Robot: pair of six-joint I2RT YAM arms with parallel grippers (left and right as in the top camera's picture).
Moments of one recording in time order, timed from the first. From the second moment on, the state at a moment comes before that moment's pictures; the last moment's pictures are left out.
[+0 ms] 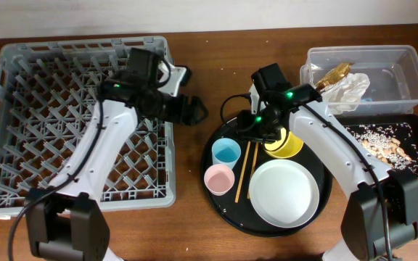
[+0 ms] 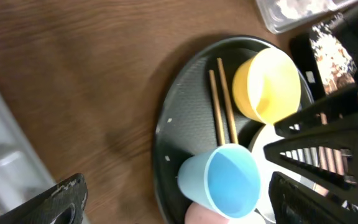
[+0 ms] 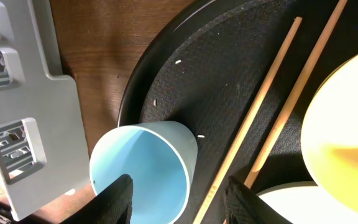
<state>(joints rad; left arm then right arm) -0.26 1.76 1.49 -0.83 0.52 -0.02 0.36 1.76 1.40 -0.95 -0.33 0.40</state>
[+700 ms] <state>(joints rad) -0.34 1.76 1.49 -1.00 0.33 -0.05 0.36 1.76 1.40 -0.99 -0.32 0.40</state>
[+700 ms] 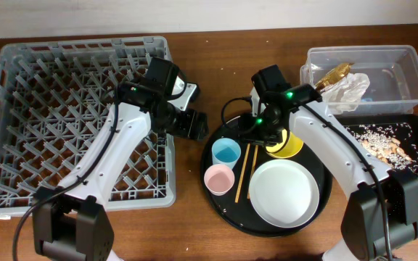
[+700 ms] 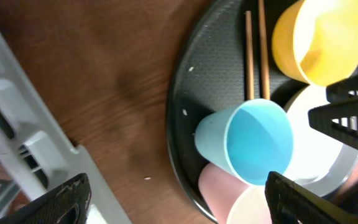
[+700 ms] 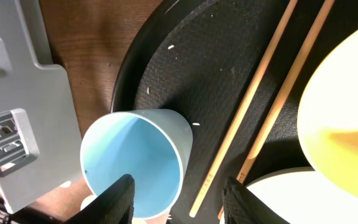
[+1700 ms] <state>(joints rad) -0.19 1.76 1.50 -0.81 0.91 0.01 0.09 1.64 1.44 -0.82 -0.61 0.34</state>
